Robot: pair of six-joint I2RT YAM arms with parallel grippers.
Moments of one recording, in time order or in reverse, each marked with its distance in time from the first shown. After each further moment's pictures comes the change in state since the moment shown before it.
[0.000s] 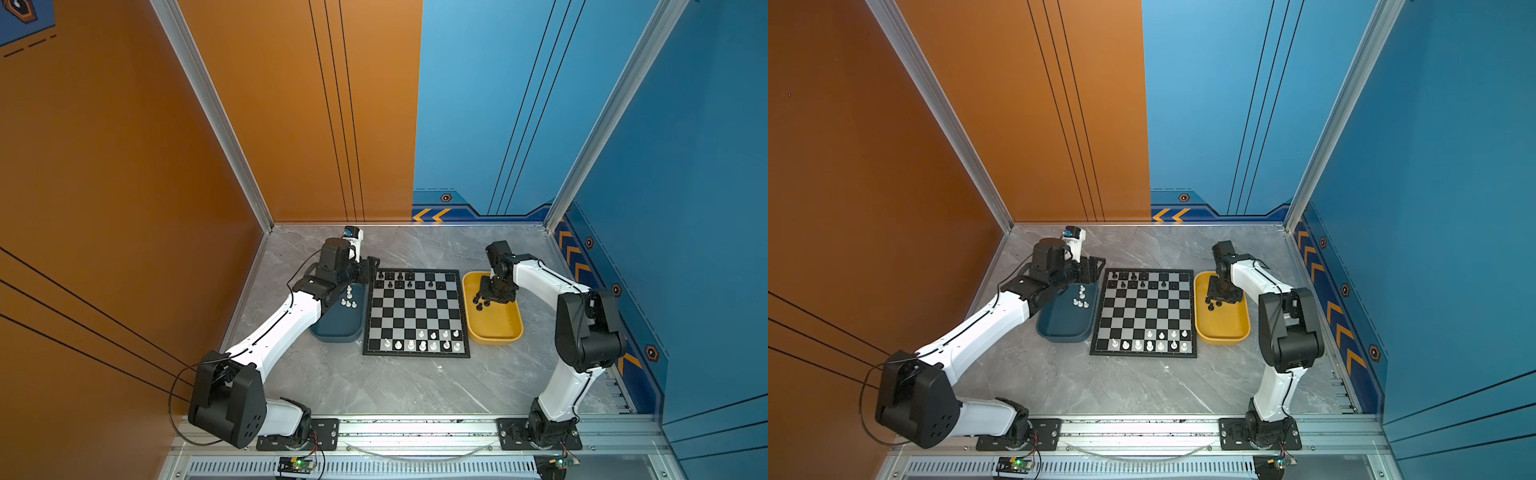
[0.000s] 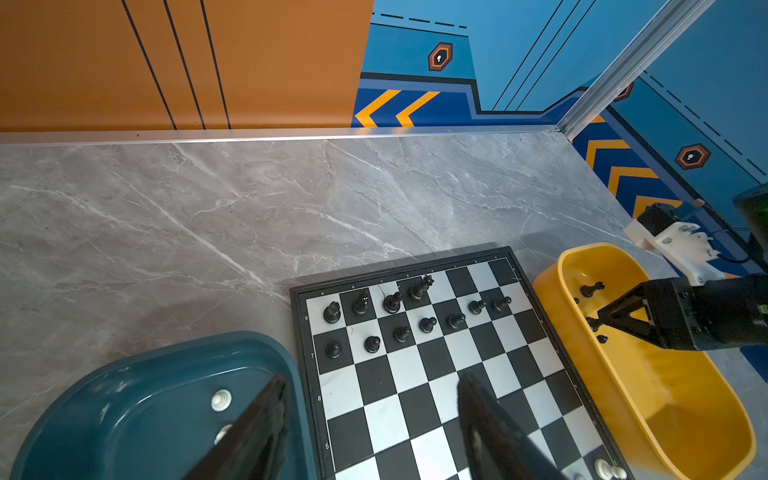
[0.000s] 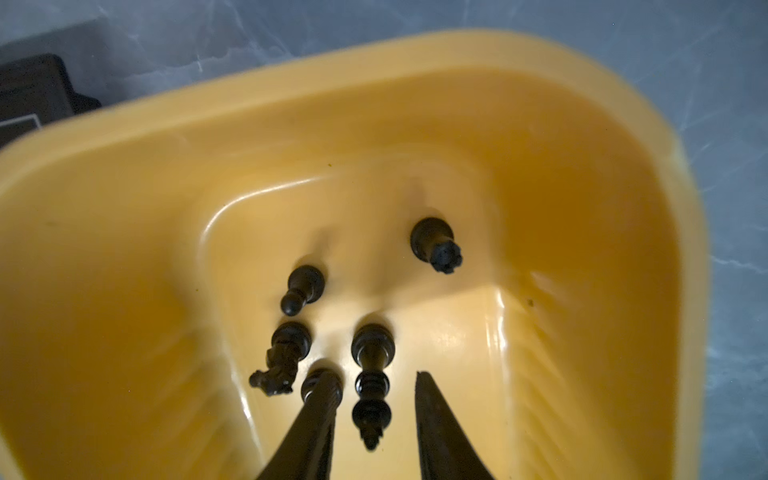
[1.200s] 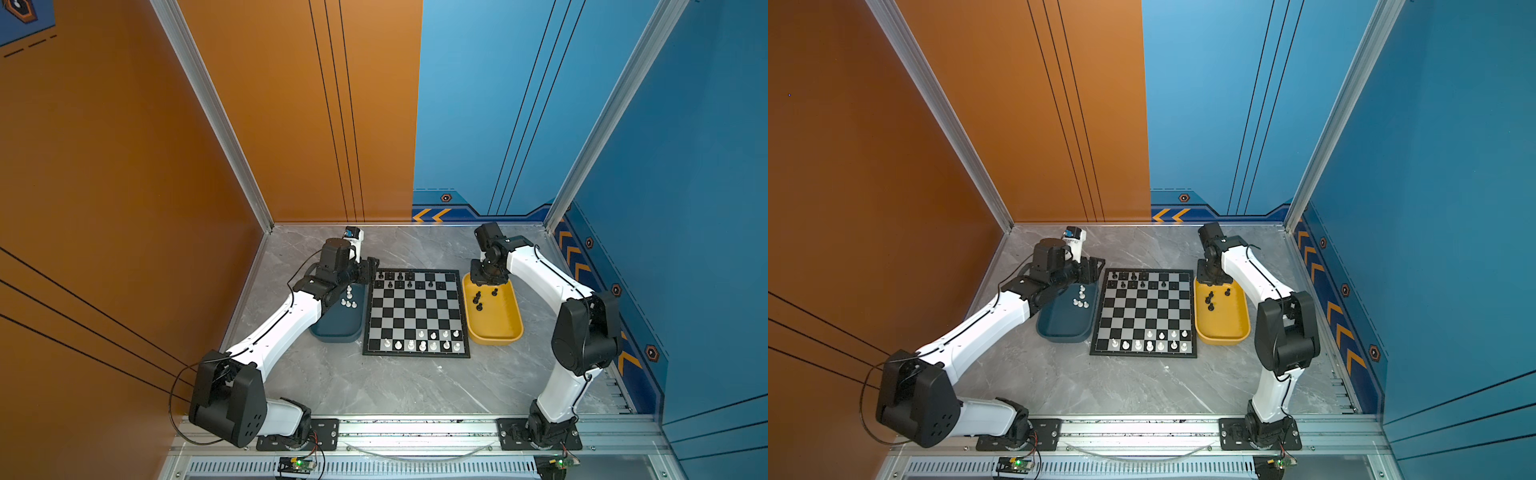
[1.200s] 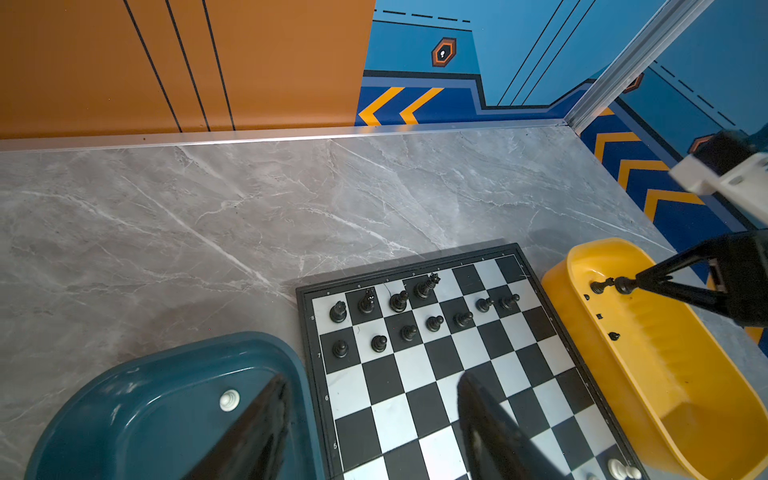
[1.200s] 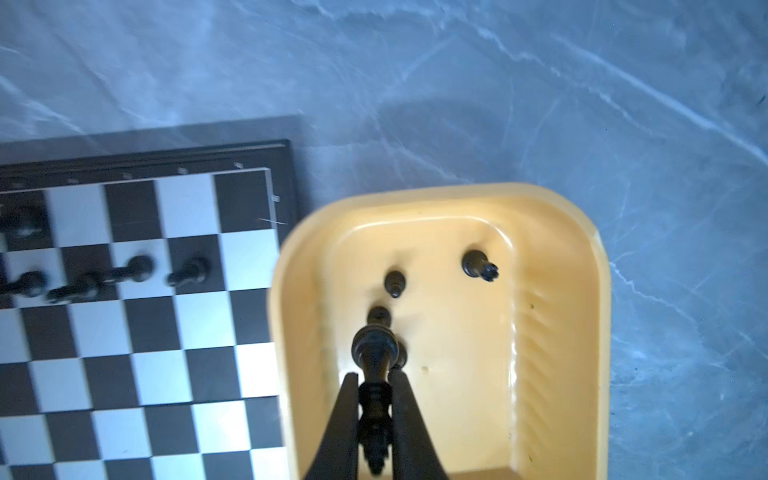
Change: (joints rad) left arm 0.001 0.001 -0.006 0.003 -0.012 0.023; right arm 0.131 -0.012 0.291 -0.186 0.054 -0.024
